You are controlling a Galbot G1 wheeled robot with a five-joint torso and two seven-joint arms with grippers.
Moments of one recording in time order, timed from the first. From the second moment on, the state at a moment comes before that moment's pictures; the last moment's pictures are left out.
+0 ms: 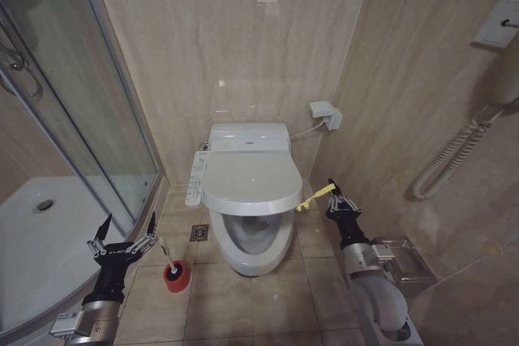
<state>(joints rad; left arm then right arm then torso) 1.68 -1.22 -0.66 -2.20 -0.31 -0.21 -0.16 -1.34 1.42 0.56 2.02 0.25 0.11 0.02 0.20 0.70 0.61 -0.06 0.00</state>
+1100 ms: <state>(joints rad) 1.68 -1.22 -0.66 -2.20 -0.31 -0.21 -0.16 -1.34 1.43 0.55 2.03 0.20 0.16 0.06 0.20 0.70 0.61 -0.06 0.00</state>
